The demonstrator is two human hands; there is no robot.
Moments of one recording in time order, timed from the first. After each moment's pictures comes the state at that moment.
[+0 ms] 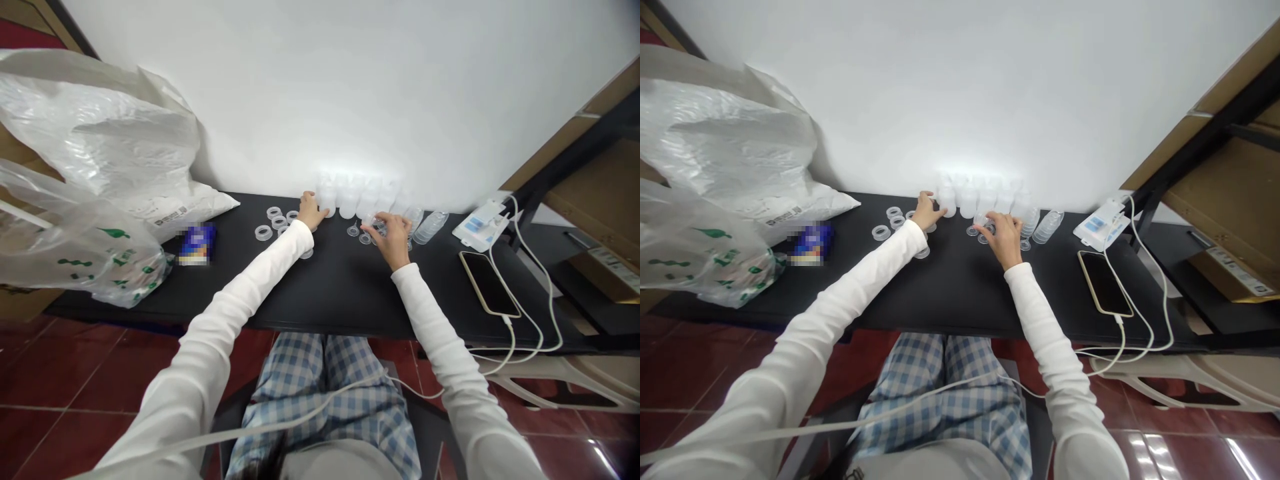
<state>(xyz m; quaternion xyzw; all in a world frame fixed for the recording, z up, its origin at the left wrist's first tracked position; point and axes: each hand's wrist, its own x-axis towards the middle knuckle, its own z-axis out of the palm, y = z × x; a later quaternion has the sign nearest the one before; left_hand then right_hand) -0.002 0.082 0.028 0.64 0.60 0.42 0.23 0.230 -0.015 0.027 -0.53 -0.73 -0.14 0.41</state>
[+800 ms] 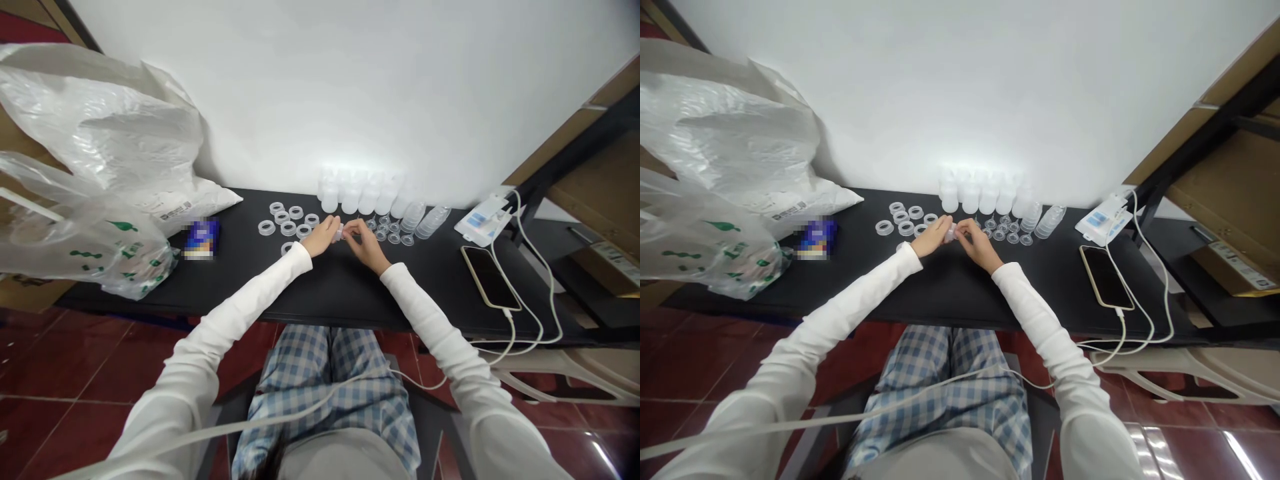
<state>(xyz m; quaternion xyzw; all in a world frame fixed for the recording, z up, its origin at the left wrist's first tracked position) 0.010 -0.022 0.047 0.66 0.49 0.35 0.45 0.179 -0.025 0.009 -0.34 -0.79 0.21 0.46</state>
